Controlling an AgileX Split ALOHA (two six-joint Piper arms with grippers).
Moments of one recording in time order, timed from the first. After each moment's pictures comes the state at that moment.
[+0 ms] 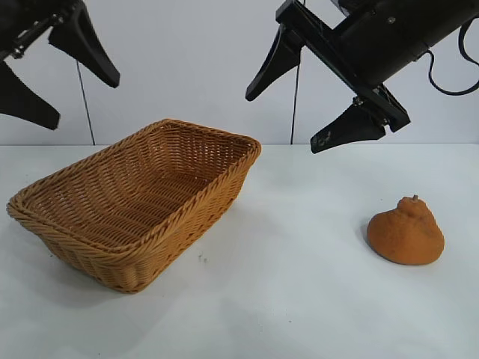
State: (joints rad) left arm -0.14 1.51 -1.12 -0.59 0.75 -0.04; right arm 0.31 1.72 -1.17 0.82 0.73 -0.29
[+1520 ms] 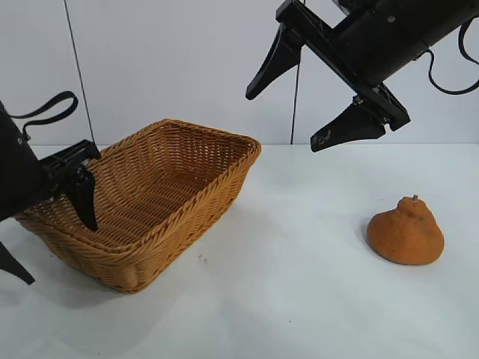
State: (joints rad) left arm -0.26 1.84 -0.95 -0.30 0.52 -0.90; right arm 0.31 1.72 -1.17 0.82 0.73 -0.29
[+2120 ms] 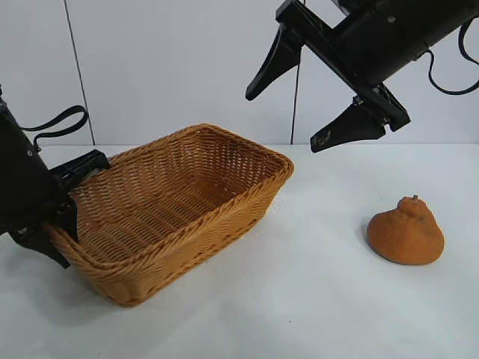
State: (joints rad) left arm -0.25 1.84 -0.97 -0.33 0.55 -0.83; right arm 0.31 1.72 -1.17 0.82 0.73 -0.29
